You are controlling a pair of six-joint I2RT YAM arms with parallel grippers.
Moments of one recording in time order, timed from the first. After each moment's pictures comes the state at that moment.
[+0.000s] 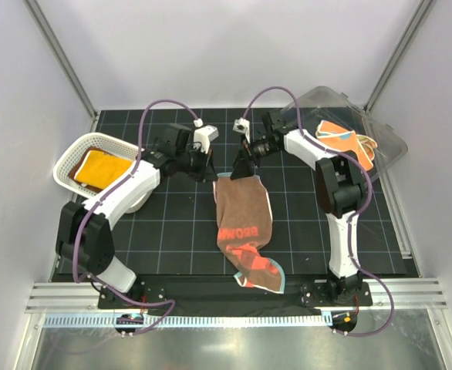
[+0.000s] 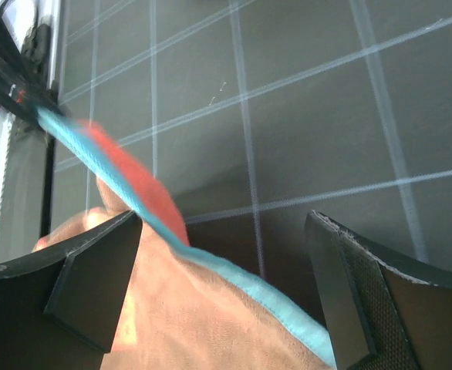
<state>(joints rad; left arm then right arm) -0.46 1.56 1.23 -0.44 0.49 -0.08 0.35 2.13 1.66 -0.52 -1.09 -0.43</state>
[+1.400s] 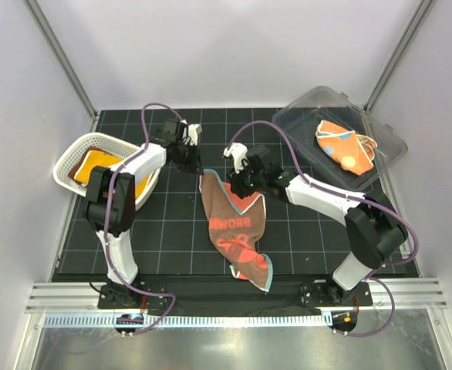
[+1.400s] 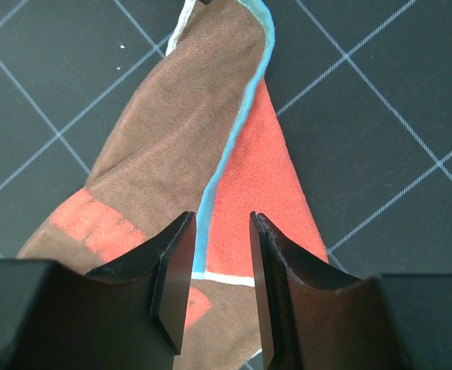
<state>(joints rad) -0.31 1.92 1.40 -0.45 0.36 -0.17 0.65 1.63 1.09 -0.16 -0.18 -0.08</state>
